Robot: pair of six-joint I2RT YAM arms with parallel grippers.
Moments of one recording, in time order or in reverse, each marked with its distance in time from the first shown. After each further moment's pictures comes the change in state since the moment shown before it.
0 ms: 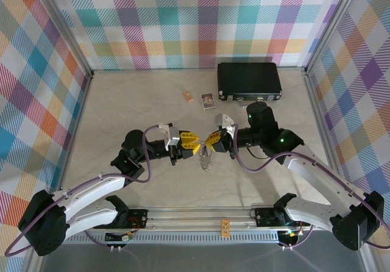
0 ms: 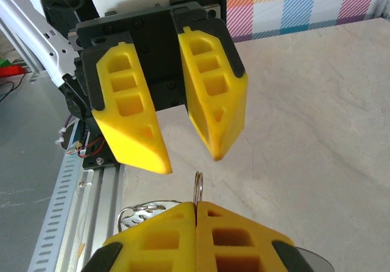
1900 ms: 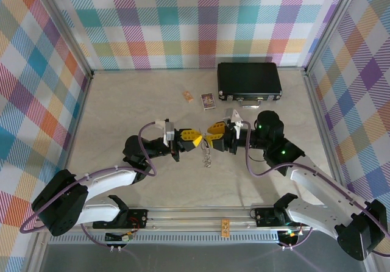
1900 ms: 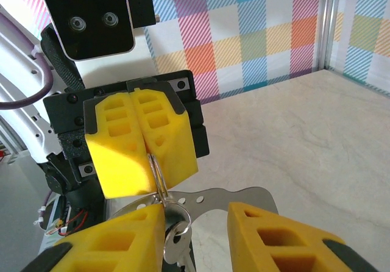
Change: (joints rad) left arm -0.014 0.205 -0.057 0.591 -0.002 -0.286; right arm -0.002 -0.101 -0.202 0.468 0.072 0.352
